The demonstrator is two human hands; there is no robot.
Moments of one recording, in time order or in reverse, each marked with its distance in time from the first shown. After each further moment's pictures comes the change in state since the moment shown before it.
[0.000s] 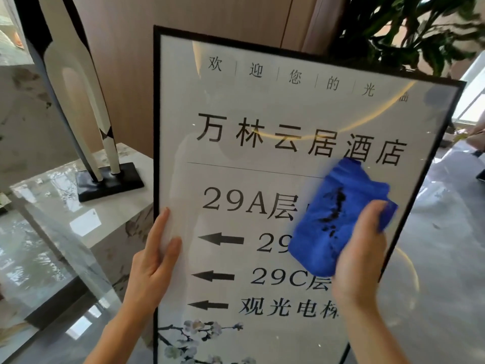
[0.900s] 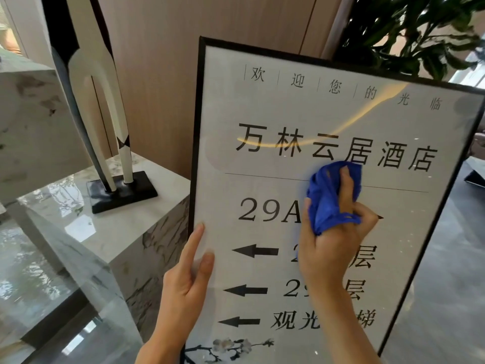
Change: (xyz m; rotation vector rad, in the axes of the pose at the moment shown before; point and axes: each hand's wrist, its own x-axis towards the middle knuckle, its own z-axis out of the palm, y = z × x) left_hand -0.001 -0.015 0.000 -0.019 -0.001 0.121; right_hand -0.002 0.060 0.067 -0.664 0.127 -0.766
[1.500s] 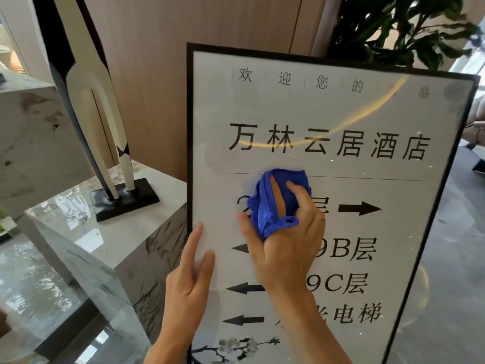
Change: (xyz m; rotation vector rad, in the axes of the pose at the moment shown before) left_hand 0.001 0.004 0.001 -0.010 0.033 -0.013; right_hand -0.032 -0.045 0.022 -0.128 -0.109 -0.080
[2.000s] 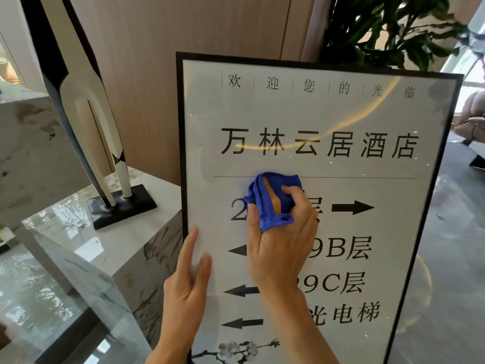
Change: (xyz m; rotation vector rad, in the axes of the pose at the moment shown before) left_hand -0.002 0.000 0.002 0.004 0.010 -0.030; right_hand 0.004 -0.005 0.003 0.004 0.041 0.077
